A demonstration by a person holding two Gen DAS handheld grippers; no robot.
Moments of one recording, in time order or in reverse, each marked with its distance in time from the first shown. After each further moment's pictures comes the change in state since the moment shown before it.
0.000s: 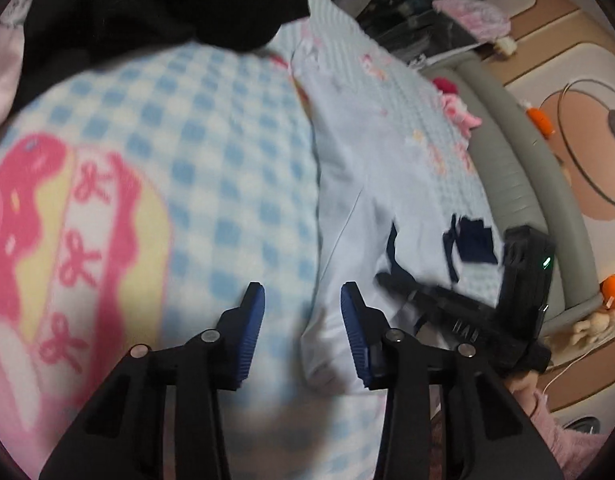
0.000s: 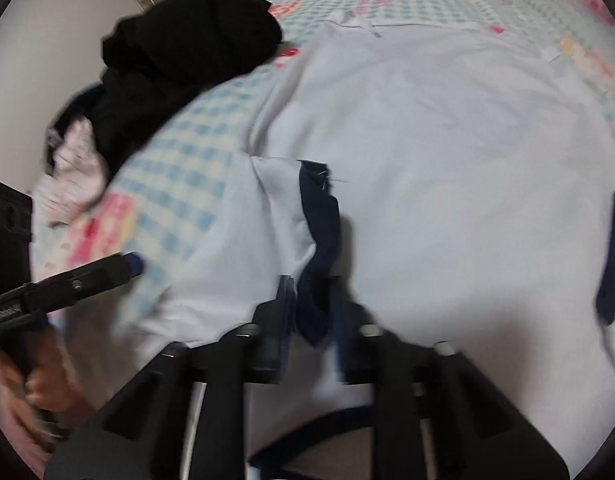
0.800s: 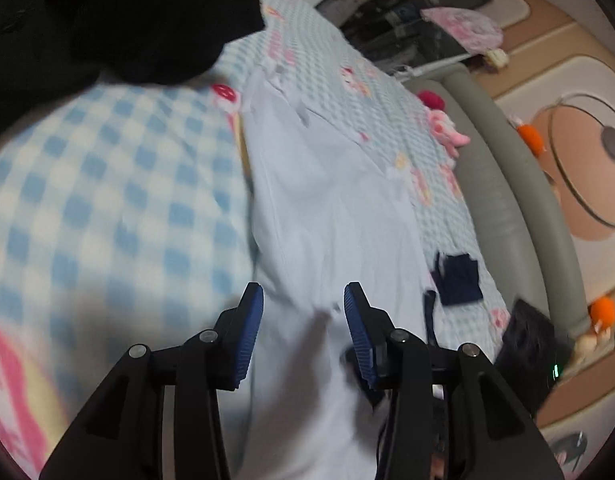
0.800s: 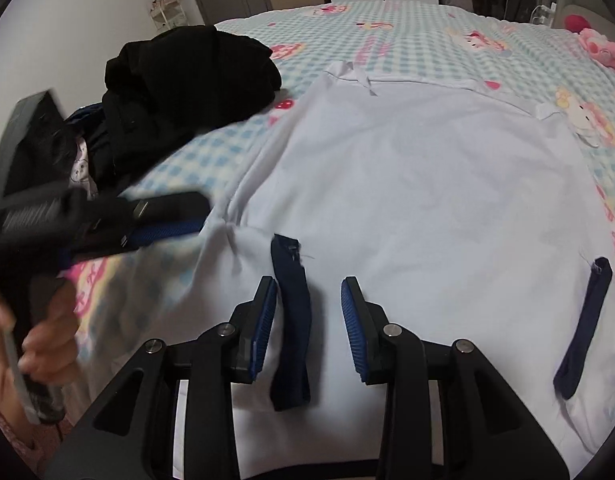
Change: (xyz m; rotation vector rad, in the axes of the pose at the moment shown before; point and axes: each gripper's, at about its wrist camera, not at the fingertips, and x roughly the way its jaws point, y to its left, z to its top) left arm 0.061 -0.021 0.089 -0.027 -0.026 -0.046; right arm 0.001 -0.002 0.026 -0.065 -0.102 -0.014
